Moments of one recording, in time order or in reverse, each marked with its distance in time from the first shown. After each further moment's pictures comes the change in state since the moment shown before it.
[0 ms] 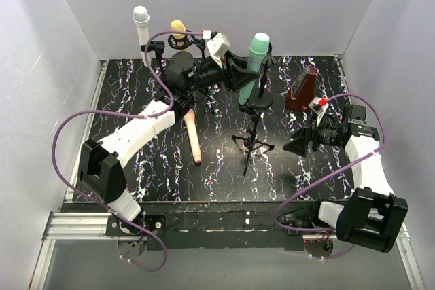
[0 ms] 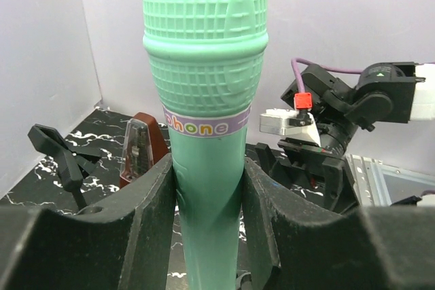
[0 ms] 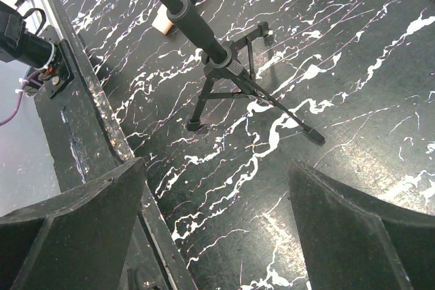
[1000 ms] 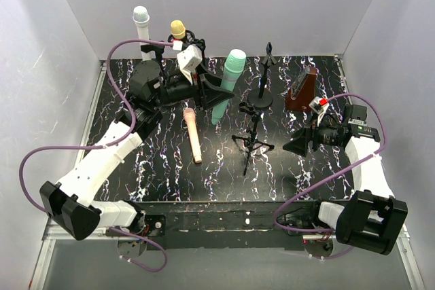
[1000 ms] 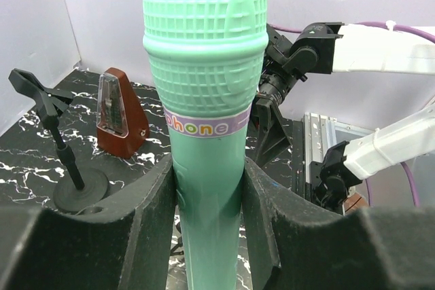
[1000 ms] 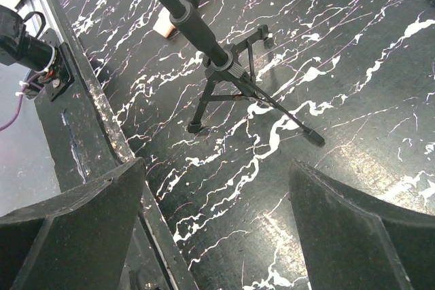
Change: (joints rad) left arm 0.068 -0.357 -0.146 -0.327 0.090 0.035; right arm 0.000 -0.018 0.000 0.009 0.000 0.023
